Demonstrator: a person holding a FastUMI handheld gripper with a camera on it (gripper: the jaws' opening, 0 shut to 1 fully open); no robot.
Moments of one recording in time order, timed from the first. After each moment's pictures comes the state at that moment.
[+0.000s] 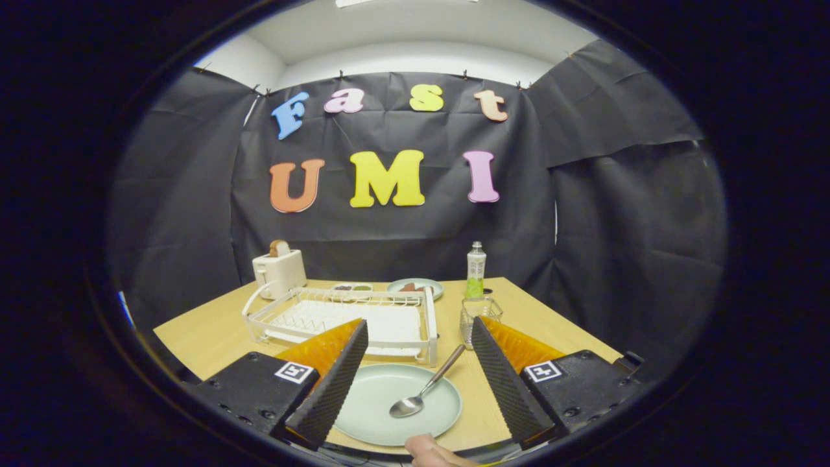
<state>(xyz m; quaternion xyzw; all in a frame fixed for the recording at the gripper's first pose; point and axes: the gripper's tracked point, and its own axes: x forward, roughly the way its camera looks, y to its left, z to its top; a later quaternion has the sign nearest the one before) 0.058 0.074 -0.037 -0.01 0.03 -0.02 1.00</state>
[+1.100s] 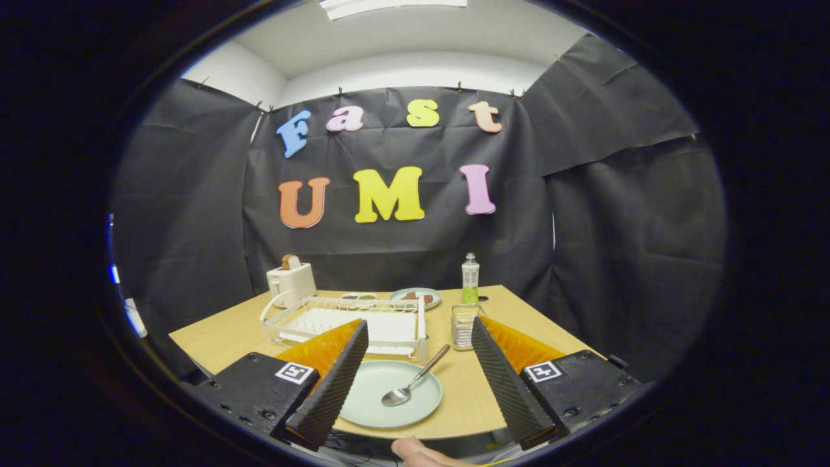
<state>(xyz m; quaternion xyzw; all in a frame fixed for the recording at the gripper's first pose) 0.000 0.043 -0.016 -0.01 0.01 0.00 1.00</state>
